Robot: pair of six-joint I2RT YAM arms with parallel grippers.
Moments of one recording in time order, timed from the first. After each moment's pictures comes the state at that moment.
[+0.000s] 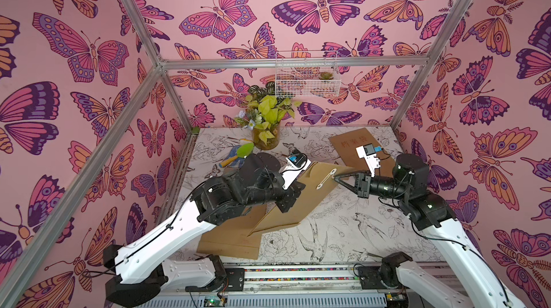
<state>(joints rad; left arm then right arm) -1.02 1.17 1.50 -0.87 0.05 -0.10 0.31 0.85 0.95 -0.46 -0.83 0.53</state>
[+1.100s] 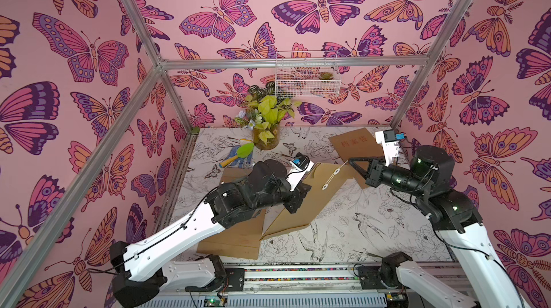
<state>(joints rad) -1.03 1.17 1.31 -0.60 0.05 -0.20 0.31 0.89 1.23 -0.61 -0.56 0.44</state>
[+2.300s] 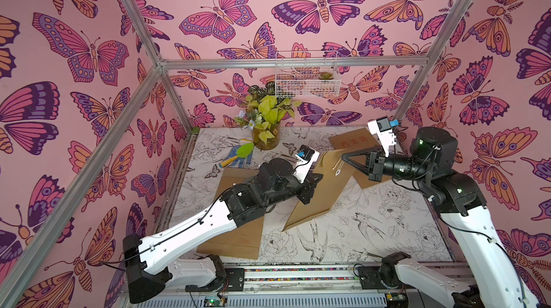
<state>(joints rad) -1.02 1.22 1.24 -0.32 0.02 -0.26 0.31 1.02 1.41 -0.68 -0.85 0.34</state>
